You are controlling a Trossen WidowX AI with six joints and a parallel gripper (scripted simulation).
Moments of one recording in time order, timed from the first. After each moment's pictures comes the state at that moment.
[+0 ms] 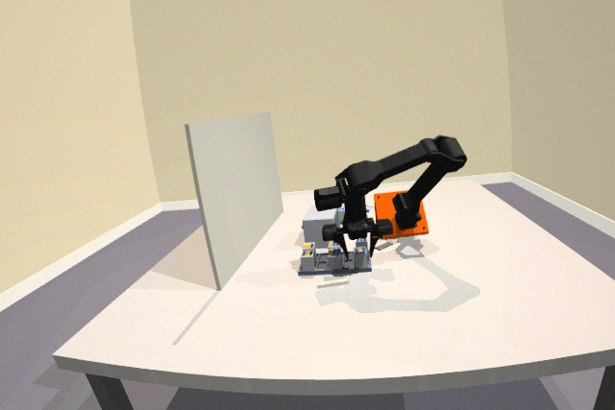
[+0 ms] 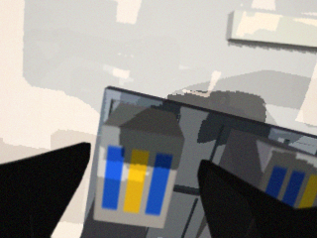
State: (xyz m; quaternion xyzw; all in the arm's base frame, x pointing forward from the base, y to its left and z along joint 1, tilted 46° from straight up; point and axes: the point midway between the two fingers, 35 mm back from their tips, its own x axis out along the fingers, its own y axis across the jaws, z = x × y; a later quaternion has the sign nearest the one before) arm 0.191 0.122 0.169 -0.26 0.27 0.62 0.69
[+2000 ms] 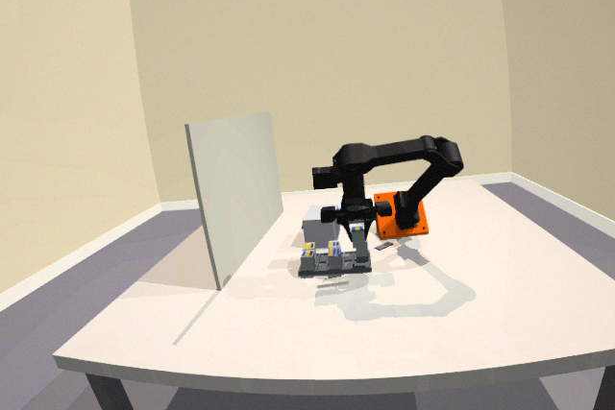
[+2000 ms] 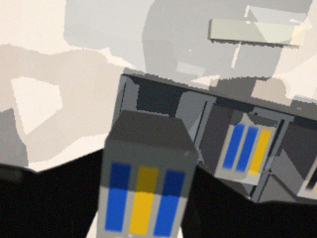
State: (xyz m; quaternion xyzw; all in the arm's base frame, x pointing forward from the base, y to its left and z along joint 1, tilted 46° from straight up) arm 0.186 0.083 0.201 -0.26 0.28 0.62 0.69
